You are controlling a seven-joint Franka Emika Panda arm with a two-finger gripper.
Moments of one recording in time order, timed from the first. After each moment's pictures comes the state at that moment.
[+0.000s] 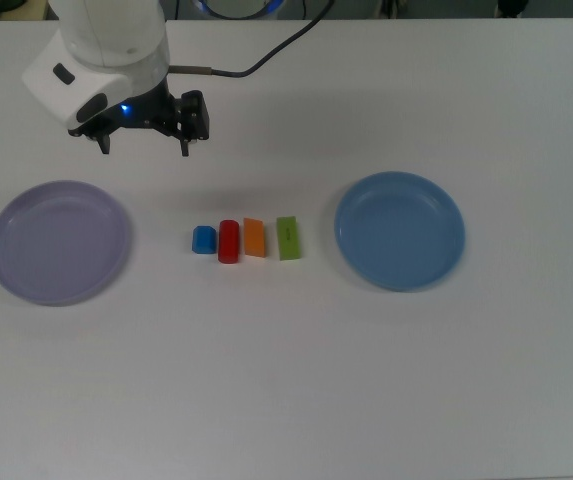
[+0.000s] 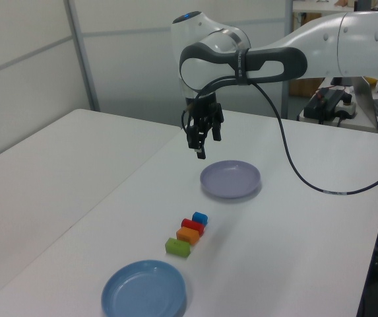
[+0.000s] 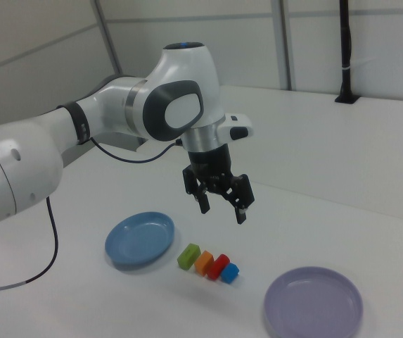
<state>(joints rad) -0.11 0.32 0.02 -1.40 -0.08 1.66 -0.09</state>
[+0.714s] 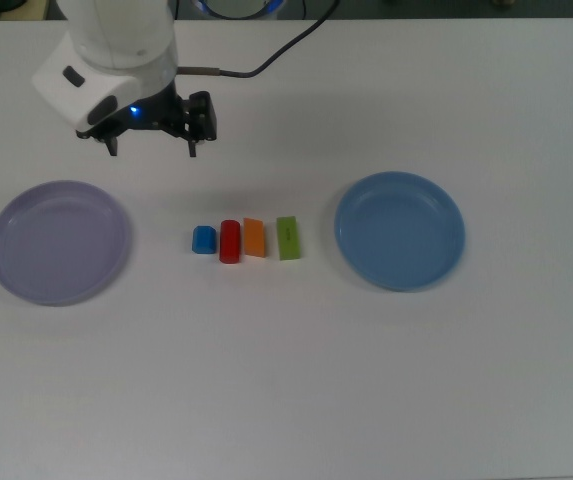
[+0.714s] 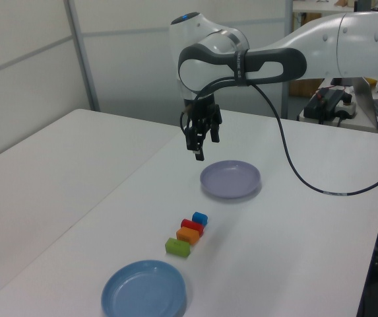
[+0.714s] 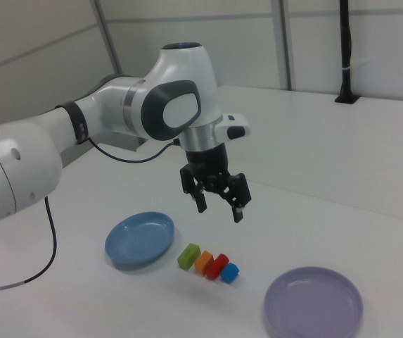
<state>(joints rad) -0.09 0.32 0.02 -1.40 -0.08 1.66 -0.09</state>
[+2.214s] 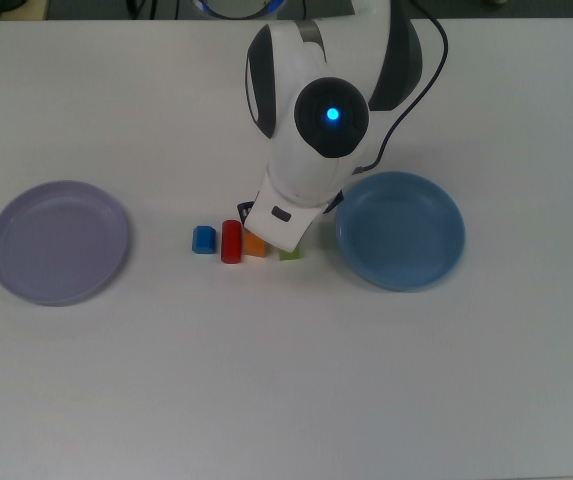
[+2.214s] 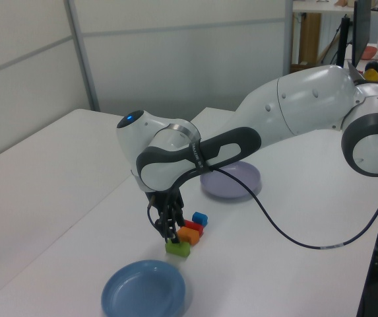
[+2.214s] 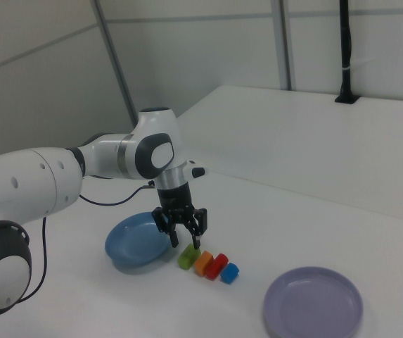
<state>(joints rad) 0.15 0.56 0.03 -1.43 -0.11 1.80 -0.09</state>
